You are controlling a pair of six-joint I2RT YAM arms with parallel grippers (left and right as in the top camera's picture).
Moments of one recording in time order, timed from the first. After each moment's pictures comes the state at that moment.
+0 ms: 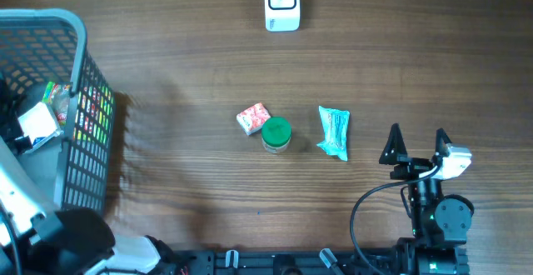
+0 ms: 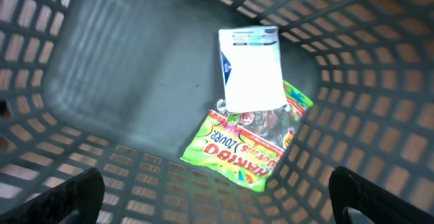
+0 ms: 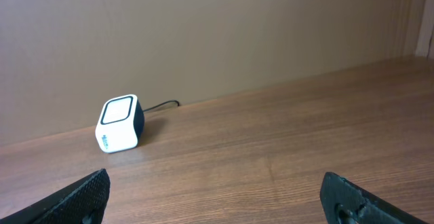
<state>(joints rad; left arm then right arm) 0.64 1.66 1.86 -1.49 -0.23 -1.37 -0.05 0.01 0.01 0.00 -0.02 0.22</state>
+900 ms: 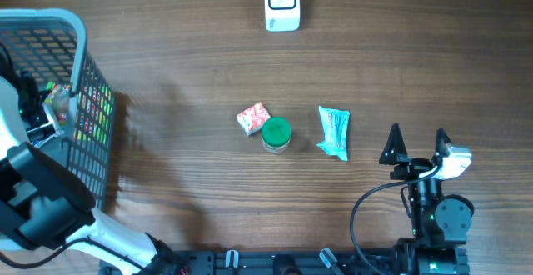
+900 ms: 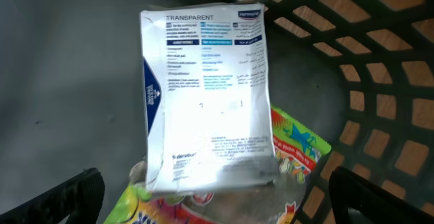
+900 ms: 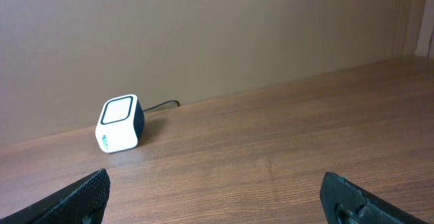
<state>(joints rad) 0.64 1.91 1.59 -0.97 -0.20 -1.36 -0.05 0.01 0.01 0.00 -0.02 0.22</state>
